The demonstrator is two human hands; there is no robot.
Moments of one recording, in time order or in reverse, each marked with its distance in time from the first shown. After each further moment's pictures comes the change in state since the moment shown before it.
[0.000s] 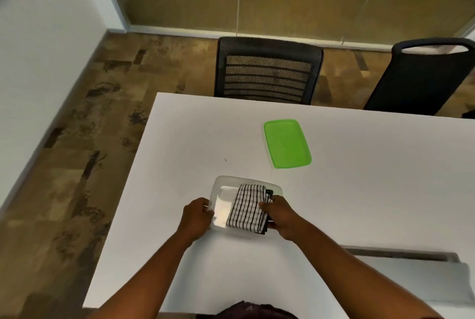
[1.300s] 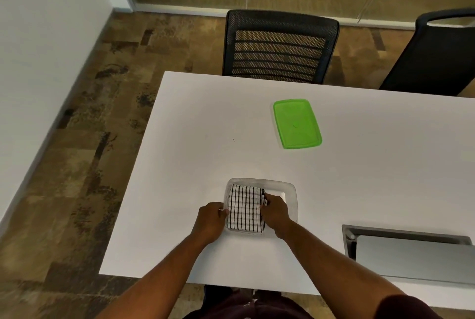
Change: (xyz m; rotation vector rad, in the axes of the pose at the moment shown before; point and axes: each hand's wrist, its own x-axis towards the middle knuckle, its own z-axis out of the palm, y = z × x) left_hand -0.043 -0.045 0.035 0.213 -0.075 0.059; right_hand 0.007 0.078 0.024 -0.520 0.146 -0.188
